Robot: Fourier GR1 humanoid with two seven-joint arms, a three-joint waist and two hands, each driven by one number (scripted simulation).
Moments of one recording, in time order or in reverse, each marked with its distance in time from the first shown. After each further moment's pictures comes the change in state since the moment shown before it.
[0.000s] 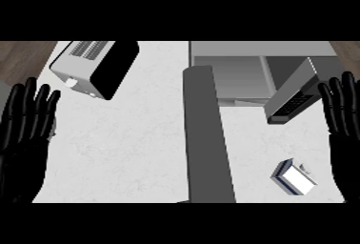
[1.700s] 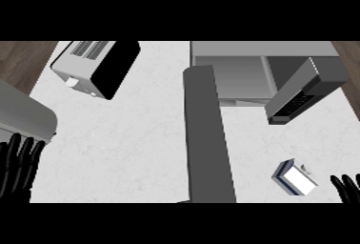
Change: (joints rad) left arm 0.378 -0.030 0.075 -0.023 0.109 -0.174 -0.192; right arm 0.567 -0.006 -0.168 0.026 -0.204 0.603 -0.398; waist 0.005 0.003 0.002
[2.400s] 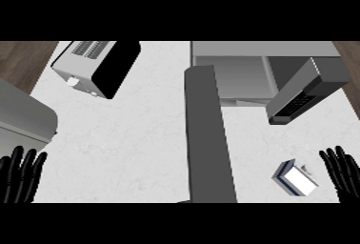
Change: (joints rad) left arm 0.090 -0.036 -0.038 -0.041 -0.048 -0.030 -0.042; right arm -0.214 -0.004 -0.095 0.357 0.180 -0.093 -0.143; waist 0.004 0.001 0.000
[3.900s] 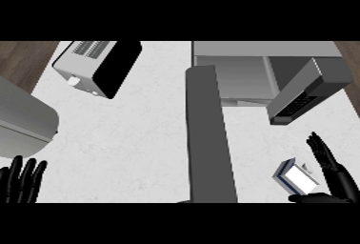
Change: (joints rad) left arm 0.067 -0.009 -0.019 -0.009 -0.005 -0.019 -0.051; right arm -0.401 -0.230 0.011 0.938 0.200 -0.237 -0.366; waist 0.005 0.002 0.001
